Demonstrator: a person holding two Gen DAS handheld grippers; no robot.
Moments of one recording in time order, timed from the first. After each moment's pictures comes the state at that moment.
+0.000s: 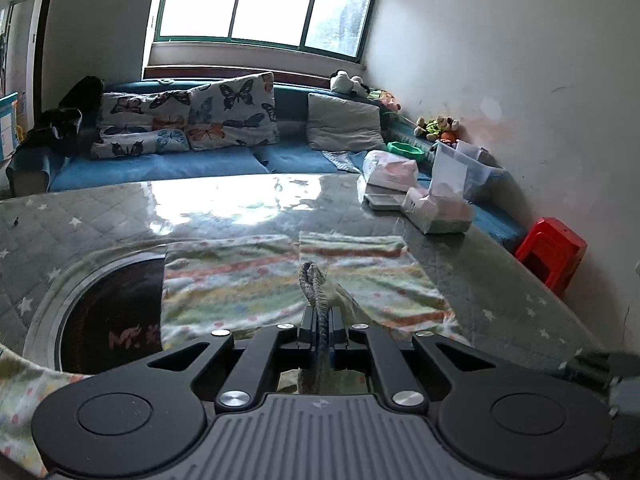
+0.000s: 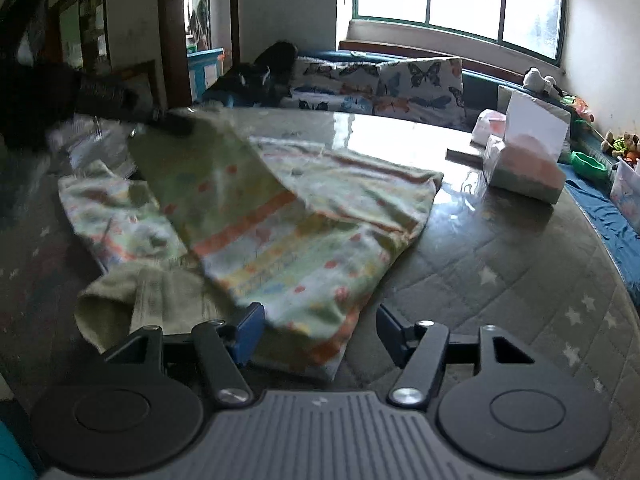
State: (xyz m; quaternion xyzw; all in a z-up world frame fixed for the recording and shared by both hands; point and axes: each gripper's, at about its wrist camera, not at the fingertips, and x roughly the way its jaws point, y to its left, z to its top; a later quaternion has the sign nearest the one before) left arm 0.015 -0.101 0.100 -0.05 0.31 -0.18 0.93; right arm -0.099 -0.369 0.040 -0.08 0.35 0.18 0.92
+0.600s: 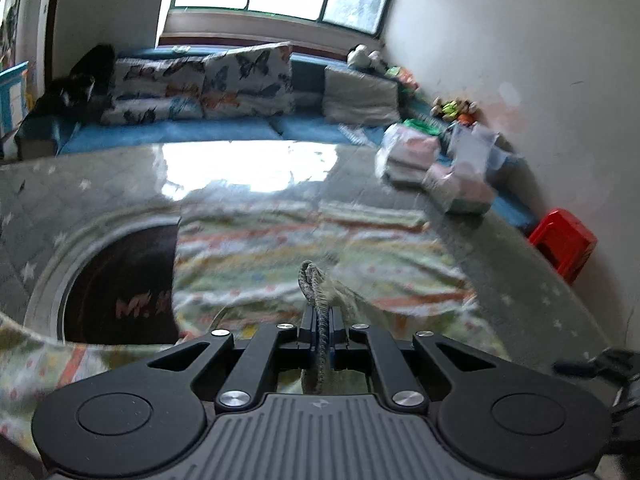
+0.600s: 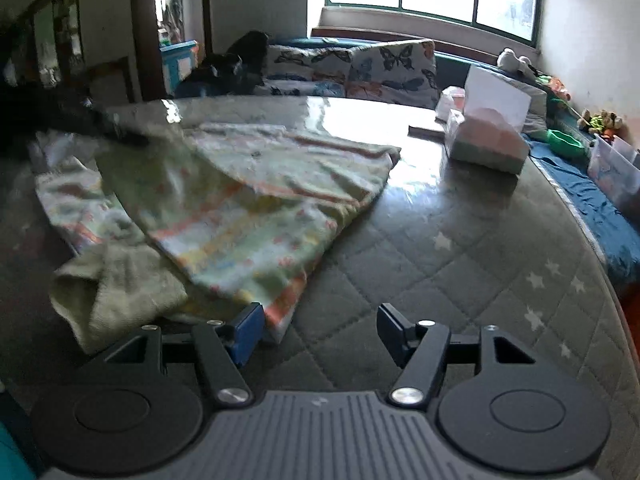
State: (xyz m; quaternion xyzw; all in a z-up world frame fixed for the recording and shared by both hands) left arm 0.029 -0.087 0.074 -0.06 0.36 -0.15 0.92; right arm -0.107 -0.403 0.044 -0.06 0.36 0.15 0.92
